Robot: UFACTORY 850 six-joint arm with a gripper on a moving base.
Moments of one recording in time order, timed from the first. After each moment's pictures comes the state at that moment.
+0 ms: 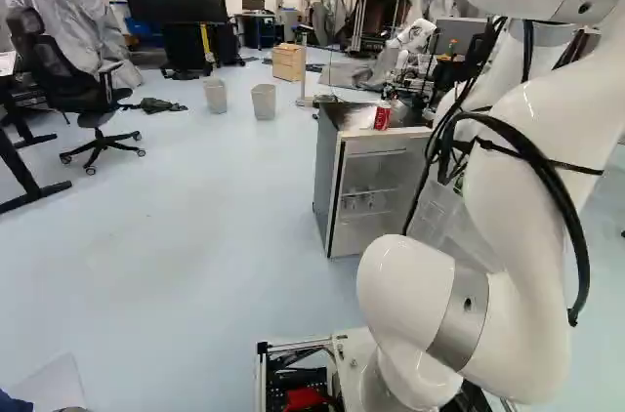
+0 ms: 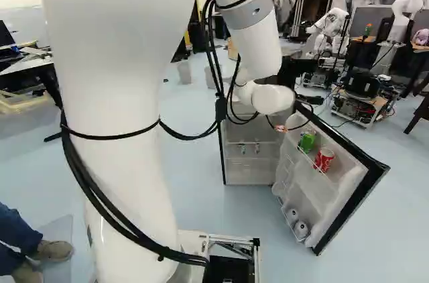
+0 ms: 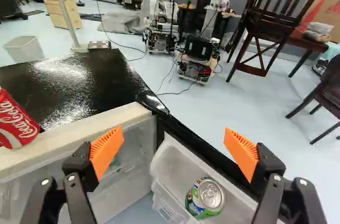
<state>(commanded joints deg) -42.1 -15.9 -46.8 -11.4 37.1 0.0</state>
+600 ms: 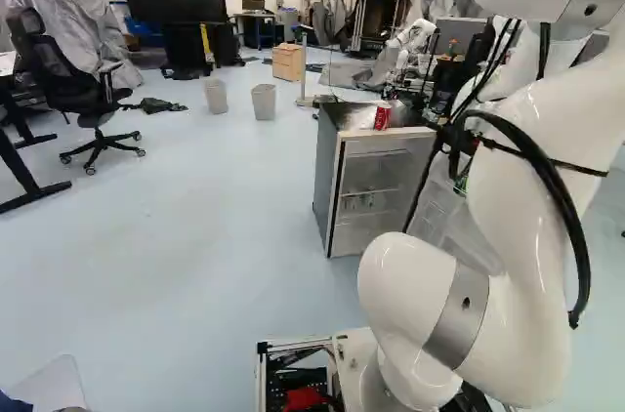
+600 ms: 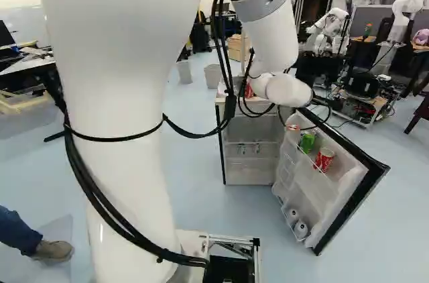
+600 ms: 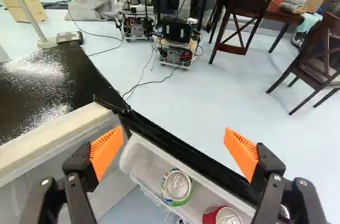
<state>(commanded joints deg) -46.0 -16.9 -52.2 -6.9 27.4 0.0</state>
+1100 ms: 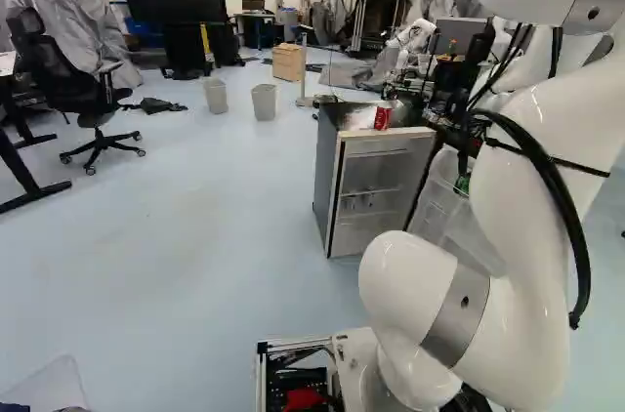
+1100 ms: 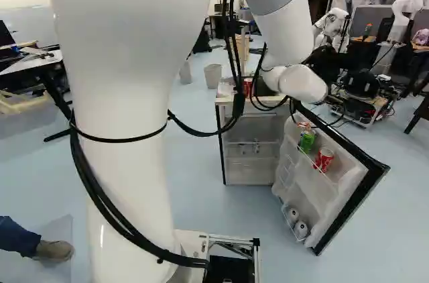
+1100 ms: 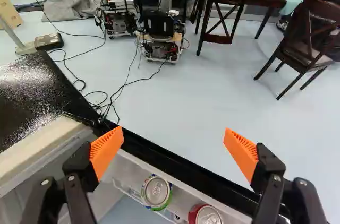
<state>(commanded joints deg) -48.9 -18.3 -57.4 -3.4 21.0 0.0</state>
